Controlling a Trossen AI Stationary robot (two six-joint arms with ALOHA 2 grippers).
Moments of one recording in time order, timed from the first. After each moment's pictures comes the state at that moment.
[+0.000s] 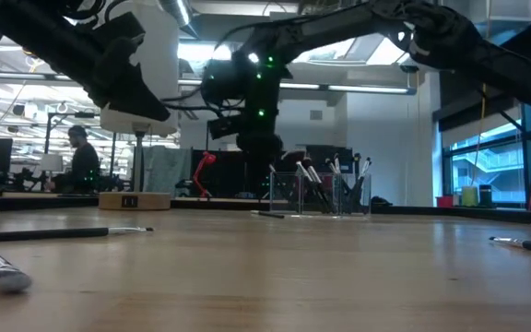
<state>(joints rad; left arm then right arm) -0.20 0.96 0.43 -0.05 -0.70 -0.35 -0.26 2.46 2.33 -1.21 0.15 -0.42</state>
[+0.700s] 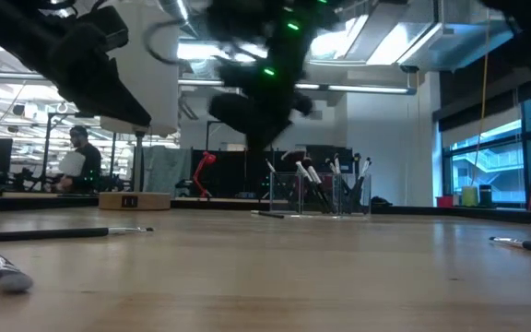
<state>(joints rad) -0.35 0.96 0.43 -0.16 -0.69 -0.51 0.00 2.10 1.75 -0.79 0.60 0.41</state>
